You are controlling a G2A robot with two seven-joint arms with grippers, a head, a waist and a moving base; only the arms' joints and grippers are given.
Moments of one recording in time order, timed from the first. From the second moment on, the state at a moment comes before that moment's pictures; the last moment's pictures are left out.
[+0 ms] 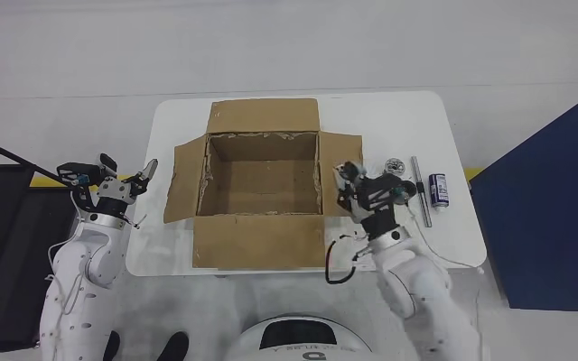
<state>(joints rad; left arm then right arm) 1.65 -1.20 -1.81 -1.59 1.16 -0.37 0.14 -1.73 -1.27 1.18 -2.14 -1.46 0.02 0.18</state>
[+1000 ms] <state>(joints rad) 1.65 -1.20 -1.81 -1.59 1.16 -0.37 0.14 -1.19 -1.49 0.71 -1.65 -1.53 0.42 0.48</state>
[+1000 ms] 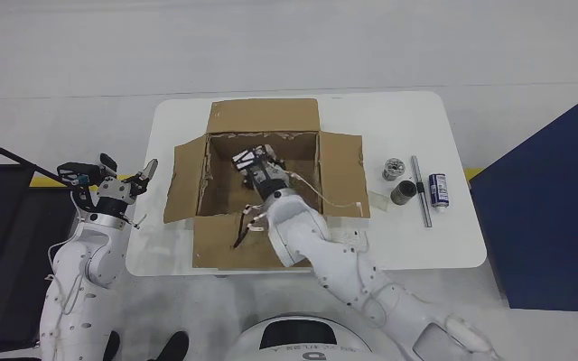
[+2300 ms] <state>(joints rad) 1.65 -1.20 -1.81 -1.59 1.16 -0.37 0.14 -1.70 -1.35 1.58 -1.87 -1.27 0.39 0.53</state>
